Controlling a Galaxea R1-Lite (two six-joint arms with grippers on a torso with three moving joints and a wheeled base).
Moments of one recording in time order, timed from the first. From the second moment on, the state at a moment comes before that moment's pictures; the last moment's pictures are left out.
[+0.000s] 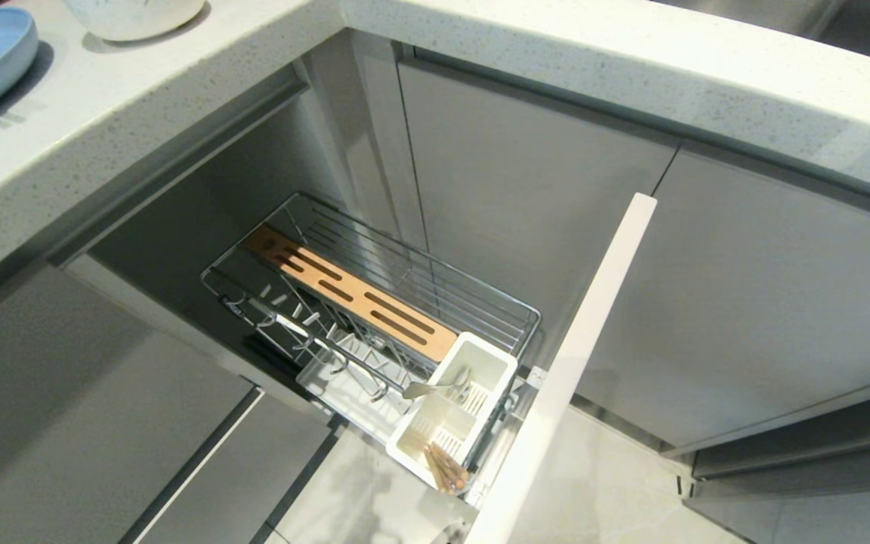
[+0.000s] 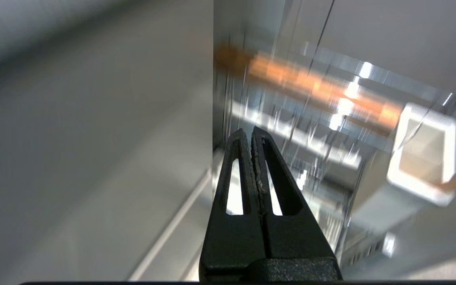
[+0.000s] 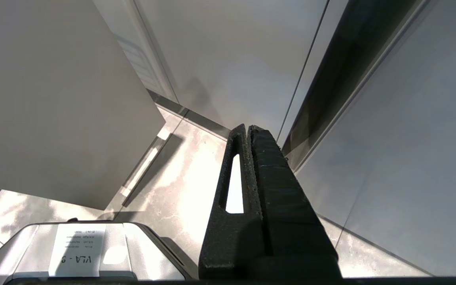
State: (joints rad) left arm 0.01 0.00 -0.16 -0.12 -0.02 -0.01; right arm 0.00 0.00 0.00 0.00 0.00 0.03
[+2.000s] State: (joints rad) left arm -0.17 1.26 -1.88 0.53 0.53 -0.48; right arm 0.00 0.00 0.00 0.00 0.00 0.03
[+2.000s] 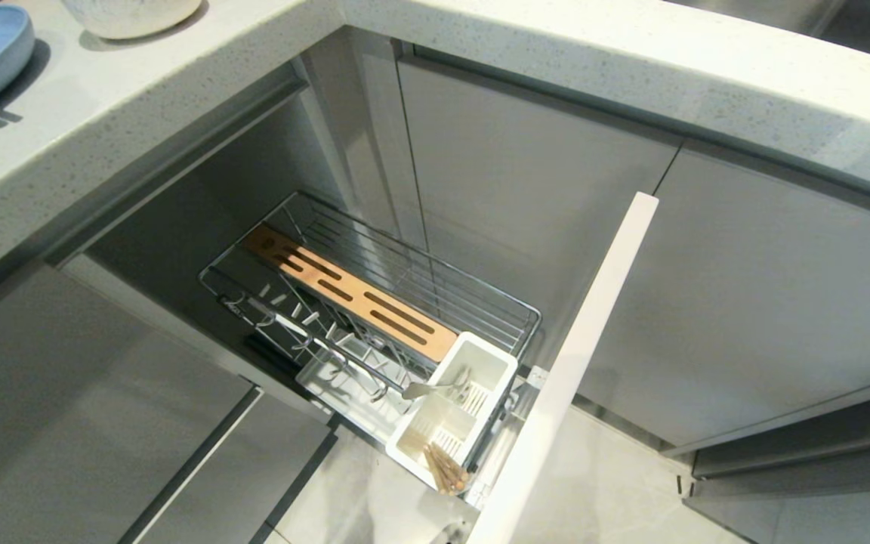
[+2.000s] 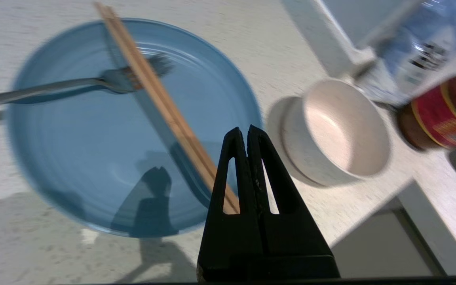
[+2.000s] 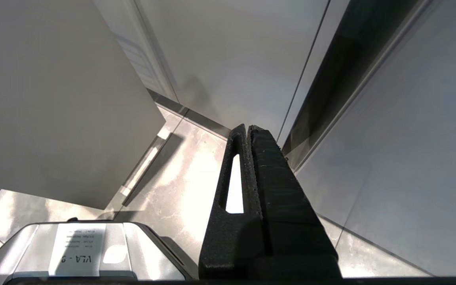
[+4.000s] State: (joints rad) left arm -0.13 1.48 -1.94 0.59 0.69 -0.48; right arm 0.00 0.00 0.00 0.00 -0.01 0.03
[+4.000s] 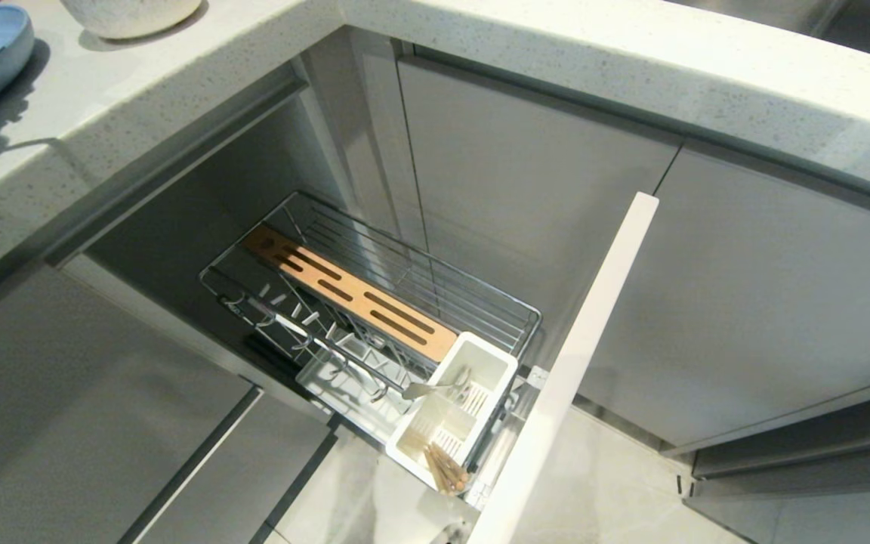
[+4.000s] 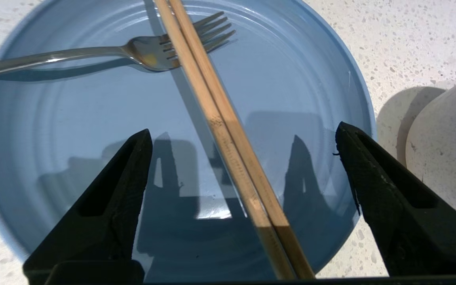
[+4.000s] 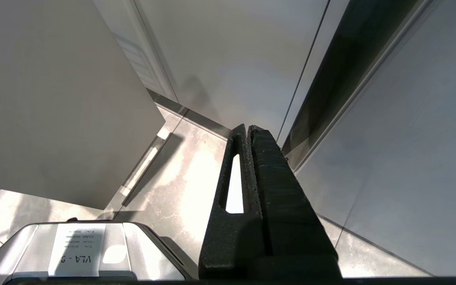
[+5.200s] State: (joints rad) left arm -0.13 1.49 -1.94 0.59 0.67 -0.49; right arm 0.00 0.00 0.00 0.00 0.00 0.03
